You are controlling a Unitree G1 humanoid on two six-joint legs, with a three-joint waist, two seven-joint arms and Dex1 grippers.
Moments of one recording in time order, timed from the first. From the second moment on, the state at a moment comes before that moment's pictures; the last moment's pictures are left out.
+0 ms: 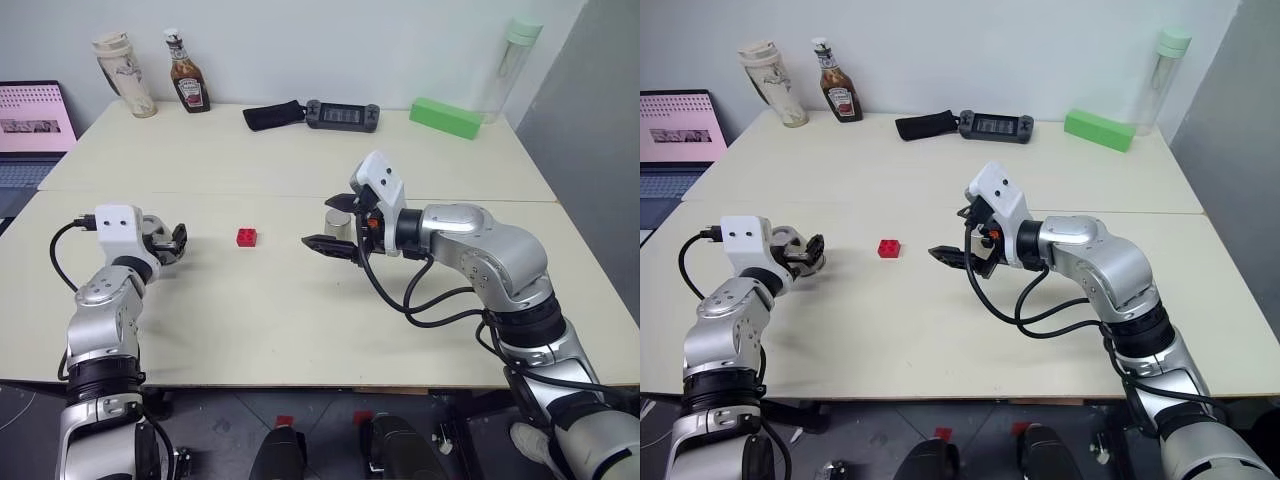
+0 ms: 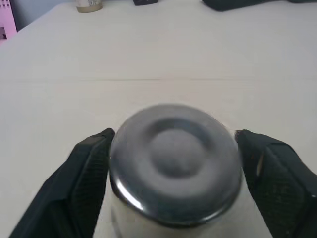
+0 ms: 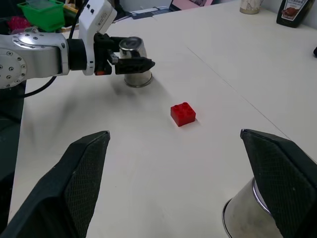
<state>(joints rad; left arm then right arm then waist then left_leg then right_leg) -0.44 0.56 0.36 0.33 -0.24 0.34 -0.26 -0.84 -0.35 0.26 -0.21 0.45 0.90 0.65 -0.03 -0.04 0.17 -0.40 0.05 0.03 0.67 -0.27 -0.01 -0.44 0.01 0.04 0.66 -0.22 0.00</state>
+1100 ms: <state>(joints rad) -0.16 1.08 0.50 -0.30 -0.58 0.75 -0.90 -0.84 -0.37 0.26 -0.18 0.41 0.87 0.71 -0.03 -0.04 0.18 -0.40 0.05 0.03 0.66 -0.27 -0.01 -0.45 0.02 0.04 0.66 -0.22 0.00</state>
